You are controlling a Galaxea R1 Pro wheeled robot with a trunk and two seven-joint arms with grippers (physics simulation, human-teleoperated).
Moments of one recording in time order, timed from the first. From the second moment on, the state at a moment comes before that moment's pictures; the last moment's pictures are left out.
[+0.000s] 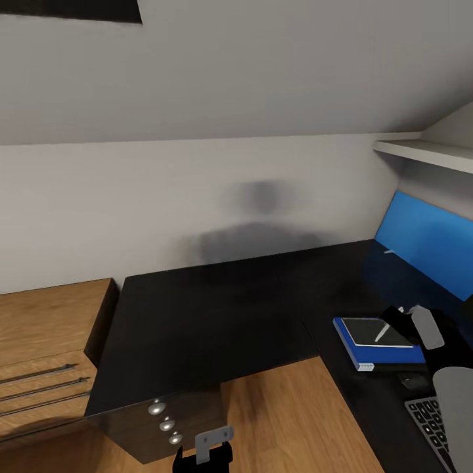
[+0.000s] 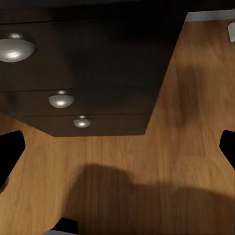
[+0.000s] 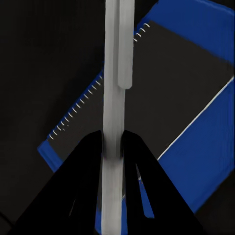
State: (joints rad) left arm -0.09 -0.09 -0.82 -1.17 0.53 0.07 1.01; right arm -0.82 -0.31 -0.36 -0.73 -0.63 0.64 -0.35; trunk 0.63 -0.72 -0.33
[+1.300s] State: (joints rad) left arm -0.09 -0.09 -0.83 -1.20 0.53 0.07 1.02; right arm -0.82 -0.31 -0.54 -0.63 -0.64 0.63 -0.35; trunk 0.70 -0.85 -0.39
